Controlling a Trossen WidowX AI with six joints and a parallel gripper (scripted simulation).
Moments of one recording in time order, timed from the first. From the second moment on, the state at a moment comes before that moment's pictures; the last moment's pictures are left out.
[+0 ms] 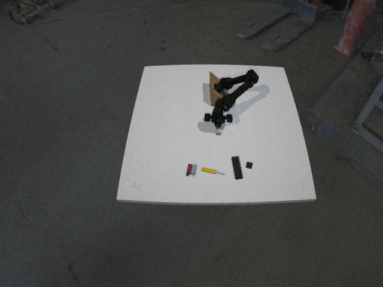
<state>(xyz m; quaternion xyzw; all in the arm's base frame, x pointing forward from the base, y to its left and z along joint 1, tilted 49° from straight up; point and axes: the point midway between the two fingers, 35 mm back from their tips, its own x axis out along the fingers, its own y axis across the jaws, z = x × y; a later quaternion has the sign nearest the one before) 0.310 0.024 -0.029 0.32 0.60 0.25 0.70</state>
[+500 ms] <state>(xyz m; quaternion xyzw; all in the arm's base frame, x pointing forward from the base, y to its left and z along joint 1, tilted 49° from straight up) 0.311 0.038 -0.033 0.32 0.56 0.23 0.73</state>
